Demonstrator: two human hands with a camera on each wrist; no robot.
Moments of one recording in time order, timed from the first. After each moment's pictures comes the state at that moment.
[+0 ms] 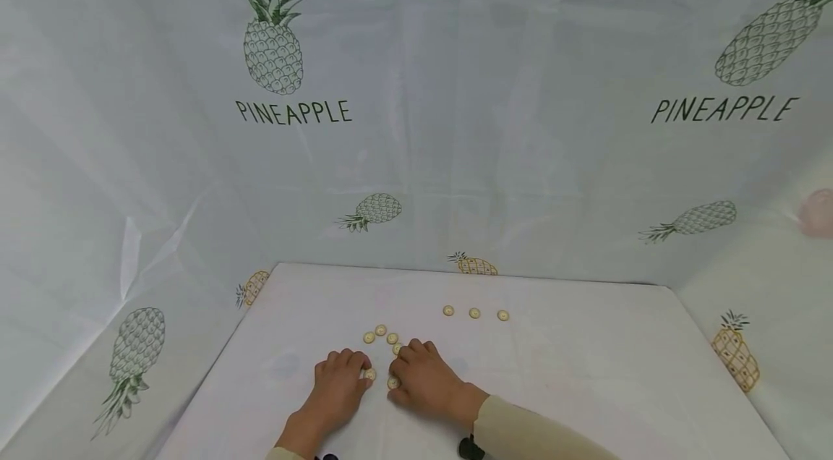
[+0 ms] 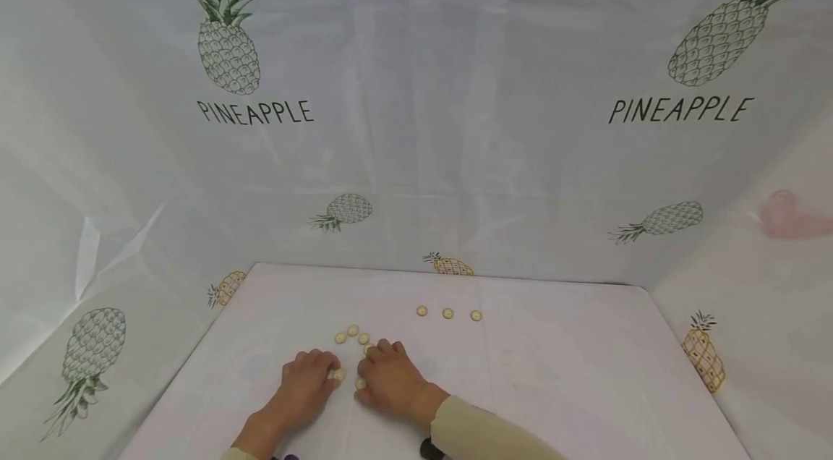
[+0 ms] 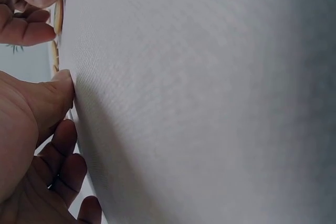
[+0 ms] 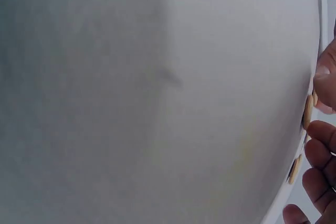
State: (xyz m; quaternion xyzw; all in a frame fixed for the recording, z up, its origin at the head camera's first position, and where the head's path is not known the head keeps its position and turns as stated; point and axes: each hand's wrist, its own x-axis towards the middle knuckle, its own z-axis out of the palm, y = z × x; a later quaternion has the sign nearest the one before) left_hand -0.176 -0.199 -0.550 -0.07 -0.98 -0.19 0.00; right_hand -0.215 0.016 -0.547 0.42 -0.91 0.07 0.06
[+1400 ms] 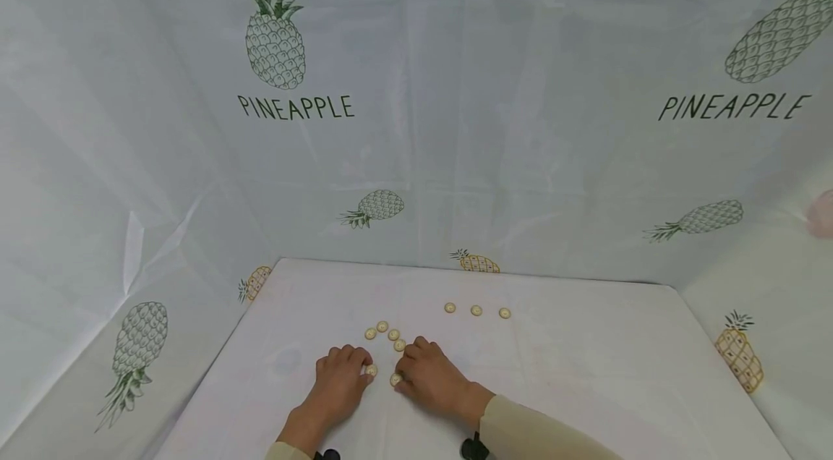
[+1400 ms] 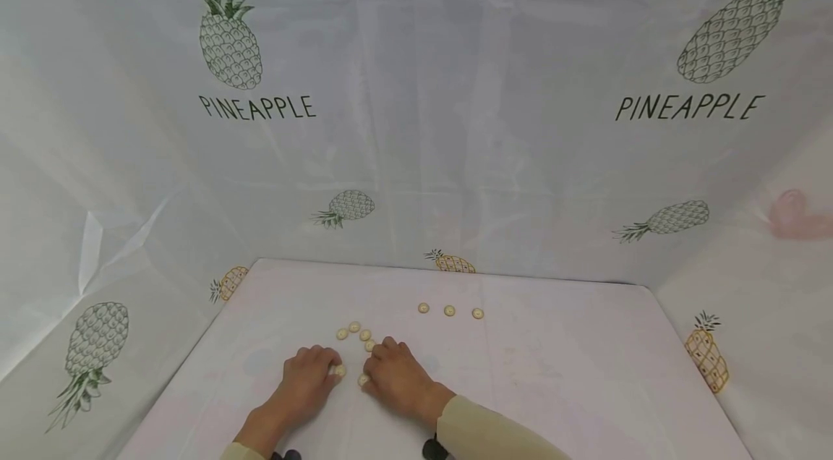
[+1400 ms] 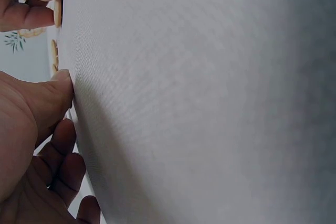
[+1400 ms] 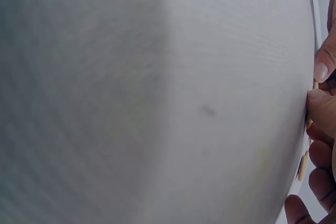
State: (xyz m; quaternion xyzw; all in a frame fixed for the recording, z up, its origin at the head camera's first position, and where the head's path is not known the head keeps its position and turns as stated) left_hand -0.177 -0.198 -0.551 -0.06 -0.98 -0.19 0.00; right_hand -0.218 0.023 -0.551 0.42 -0.90 0.11 0.05
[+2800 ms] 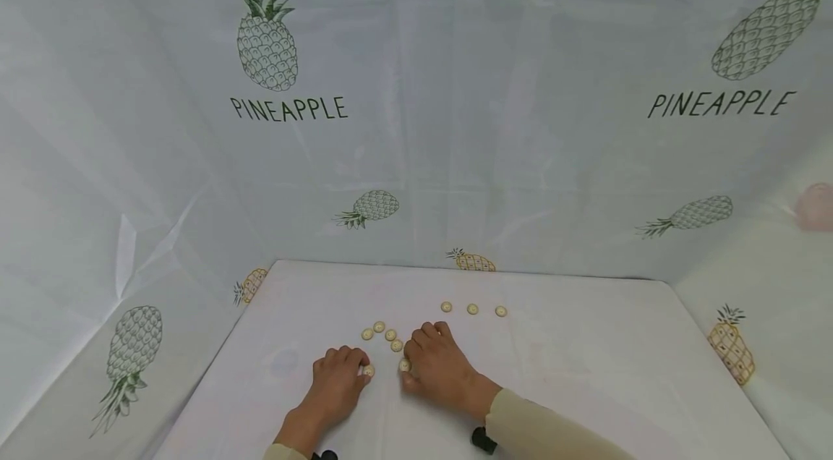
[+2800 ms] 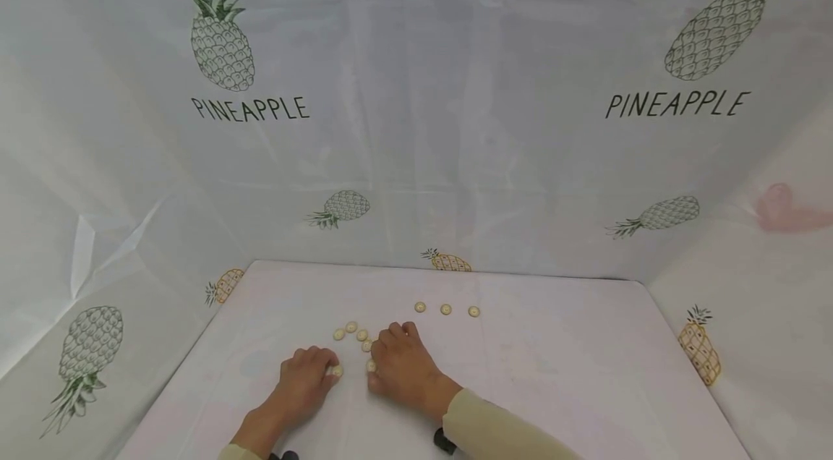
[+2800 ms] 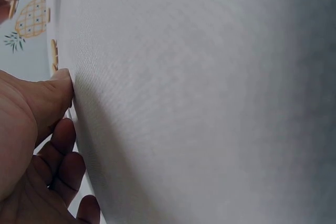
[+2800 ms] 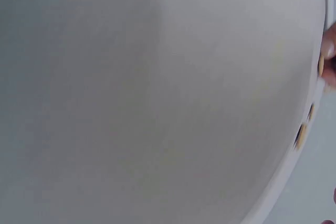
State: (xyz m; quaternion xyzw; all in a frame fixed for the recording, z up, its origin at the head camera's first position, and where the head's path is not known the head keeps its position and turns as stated) left_hand -0.177 -0.196 -0.549 -0.05 -0.98 -0.18 0.00; right_hand -0.220 0.039 -0.540 0.40 -0.90 0.04 0.19
